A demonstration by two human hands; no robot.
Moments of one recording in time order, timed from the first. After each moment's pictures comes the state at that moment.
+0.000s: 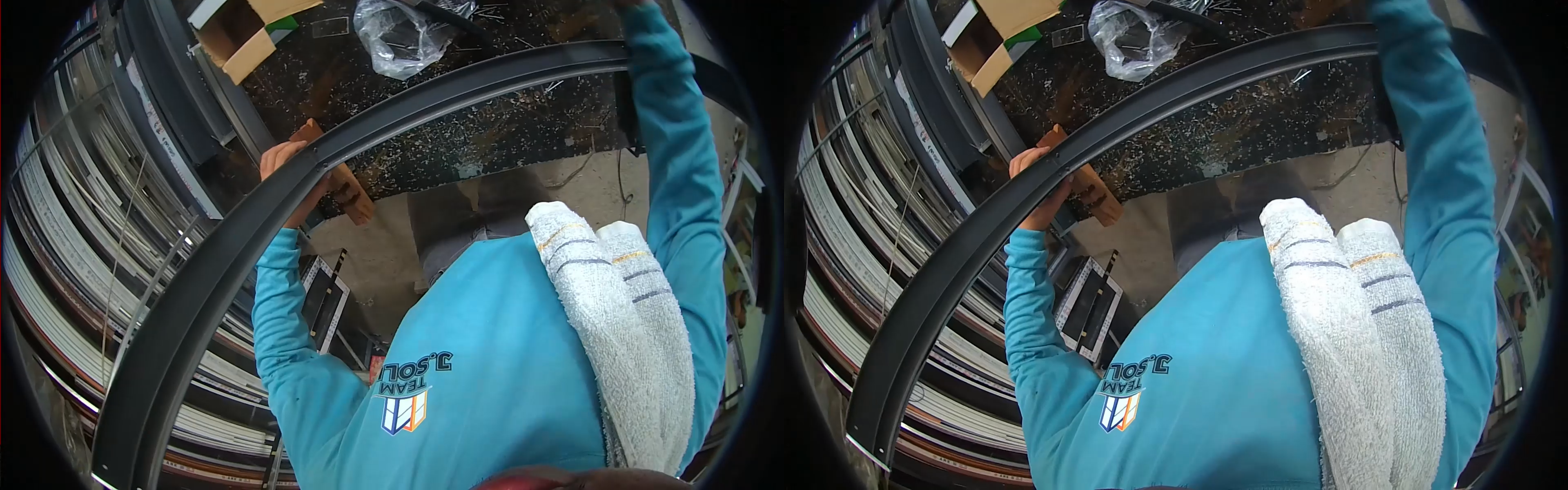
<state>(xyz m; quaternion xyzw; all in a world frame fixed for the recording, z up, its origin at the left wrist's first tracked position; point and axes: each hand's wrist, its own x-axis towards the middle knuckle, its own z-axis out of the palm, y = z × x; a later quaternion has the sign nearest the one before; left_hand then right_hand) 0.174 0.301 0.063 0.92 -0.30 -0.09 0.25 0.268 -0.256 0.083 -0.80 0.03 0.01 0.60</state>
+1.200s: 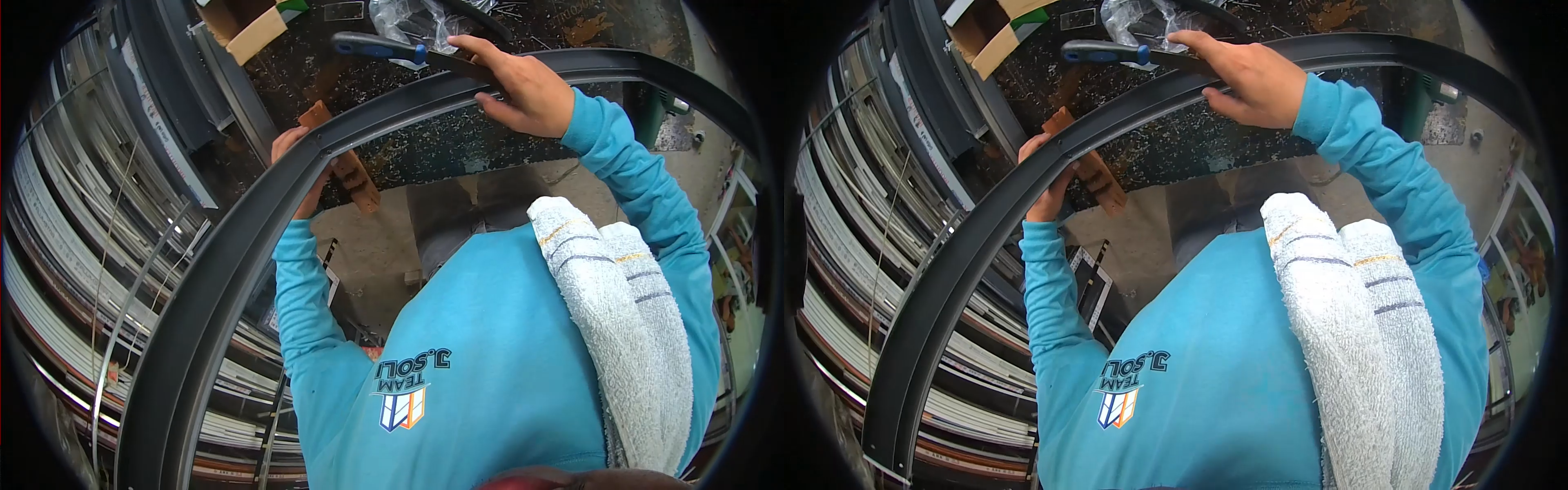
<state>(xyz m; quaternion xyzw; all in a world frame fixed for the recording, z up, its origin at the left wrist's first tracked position) 0.154 0.300 0.049 0.90 -0.18 -0.11 0.38 0.150 -0.095 0.061 -0.88 -0.19 0.16 0.40</state>
